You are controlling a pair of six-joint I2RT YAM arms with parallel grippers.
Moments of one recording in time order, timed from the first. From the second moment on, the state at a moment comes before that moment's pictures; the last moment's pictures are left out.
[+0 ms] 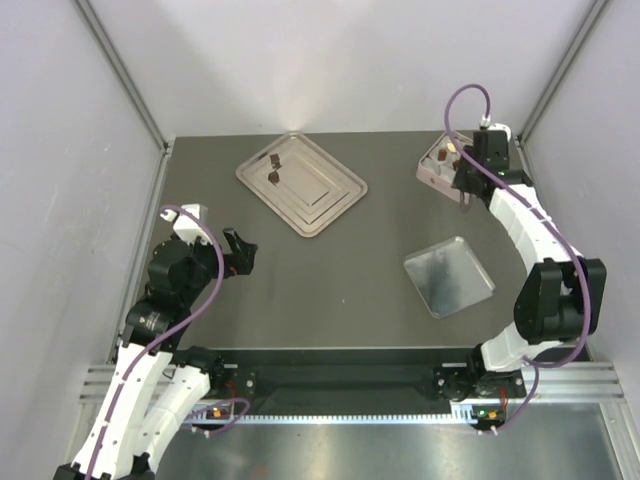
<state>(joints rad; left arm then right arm) -0.26 0.57 0.76 -0.52 0.03 -0.34 0.07 1.56 1.32 -0.45 0.22 0.26</state>
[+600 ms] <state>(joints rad) -0.26 0.54 0.76 -0.52 0.00 -0.34 0.64 2.02 1.73 -0.28 0.18 0.31</state>
